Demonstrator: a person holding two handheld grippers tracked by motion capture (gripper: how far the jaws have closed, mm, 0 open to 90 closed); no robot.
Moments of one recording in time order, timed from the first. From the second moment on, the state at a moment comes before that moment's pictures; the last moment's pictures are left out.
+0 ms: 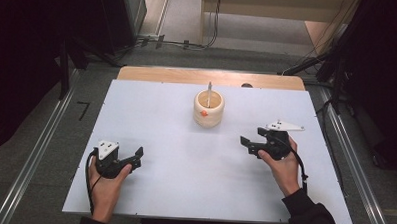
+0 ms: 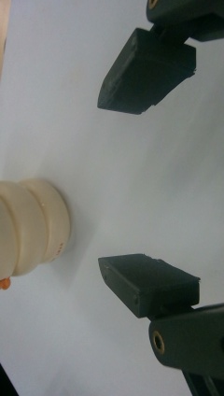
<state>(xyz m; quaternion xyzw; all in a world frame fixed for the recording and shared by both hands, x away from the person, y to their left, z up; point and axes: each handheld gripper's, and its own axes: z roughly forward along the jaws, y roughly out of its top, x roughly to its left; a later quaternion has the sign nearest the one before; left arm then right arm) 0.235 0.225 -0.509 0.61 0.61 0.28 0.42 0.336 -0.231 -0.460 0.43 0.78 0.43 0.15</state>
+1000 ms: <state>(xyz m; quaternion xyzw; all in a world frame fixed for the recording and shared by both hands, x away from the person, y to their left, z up) 0.233 0.223 -0.507 0.62 0.60 0.29 0.42 0.304 -0.291 -0.469 0.47 0.76 0.41 0.18</state>
